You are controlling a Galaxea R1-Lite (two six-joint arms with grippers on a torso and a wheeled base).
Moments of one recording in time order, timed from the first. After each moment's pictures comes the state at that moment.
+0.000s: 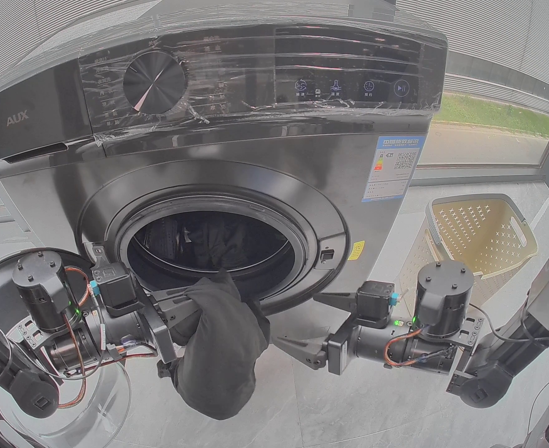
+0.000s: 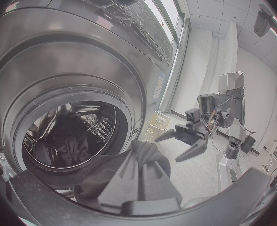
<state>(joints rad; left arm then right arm) -0.43 1.67 -0.26 -1.33 -0.45 0.01 0.76 1.94 -0.53 -1.21 0.20 0.07</state>
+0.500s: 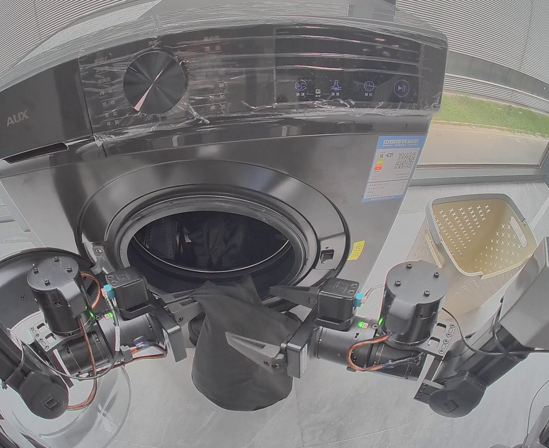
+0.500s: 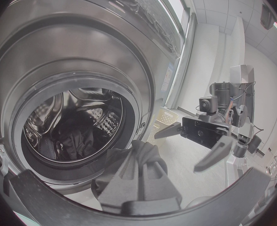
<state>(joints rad) -0.46 1.73 -0.27 -1.33 -0.35 0.02 0.85 2.02 -0.66 -1.27 0.21 0.08</state>
